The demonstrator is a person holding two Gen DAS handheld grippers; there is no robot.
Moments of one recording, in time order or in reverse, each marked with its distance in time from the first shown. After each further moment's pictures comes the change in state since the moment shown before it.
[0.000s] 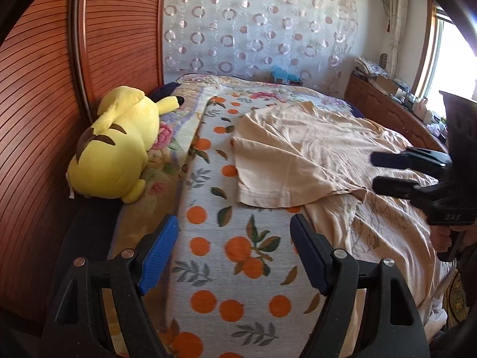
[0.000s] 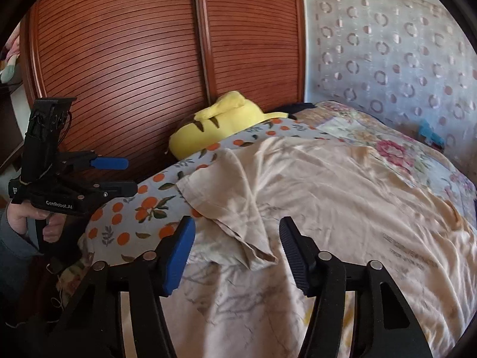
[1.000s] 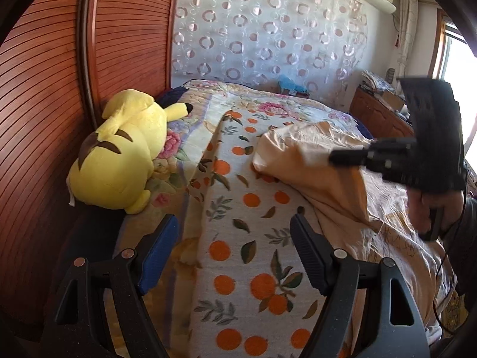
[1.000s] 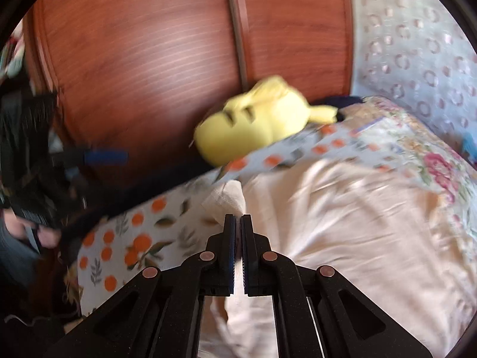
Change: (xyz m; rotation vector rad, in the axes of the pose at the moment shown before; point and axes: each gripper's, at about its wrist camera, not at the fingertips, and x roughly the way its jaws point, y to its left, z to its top) left arm 0.020 0.022 0.027 -0.046 -0.022 -0.020; right arm 0.105 -0.032 0.074 -0.073 0.071 0.142
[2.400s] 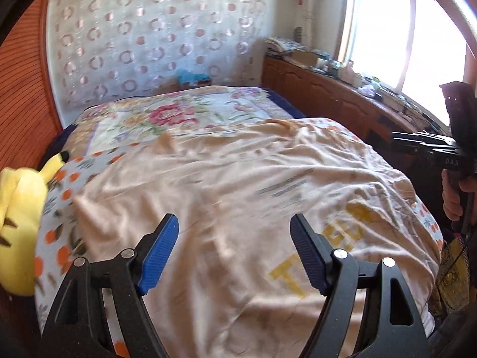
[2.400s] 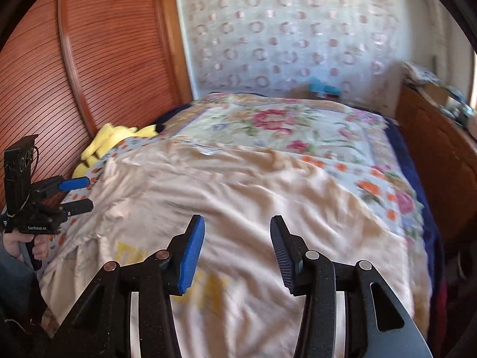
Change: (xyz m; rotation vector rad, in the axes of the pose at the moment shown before) left arm 0.077 -0.211 0.047 0.350 0.050 -0.318; right arm -0.244 -0.051 -0.170 0.469 -0.106 -0.572
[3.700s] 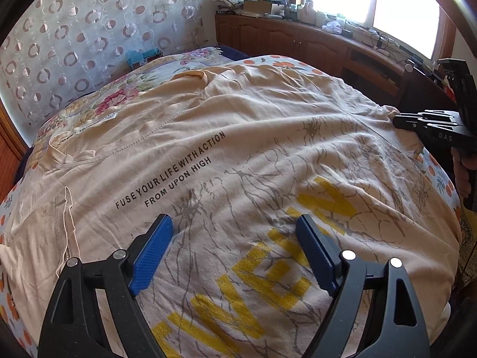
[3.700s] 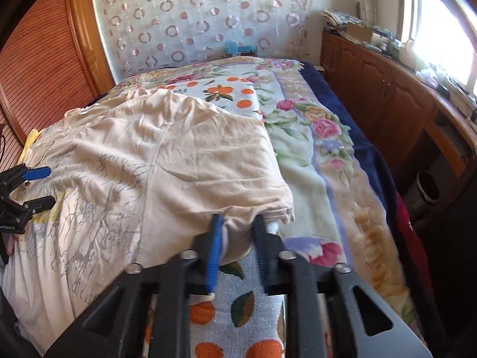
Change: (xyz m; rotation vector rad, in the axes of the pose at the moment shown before) left arm 0.094 -0.104 -0.001 0.212 0.197 -0.049; right arm -0.028 -0.111 -0.100 0.207 0.139 -0.252
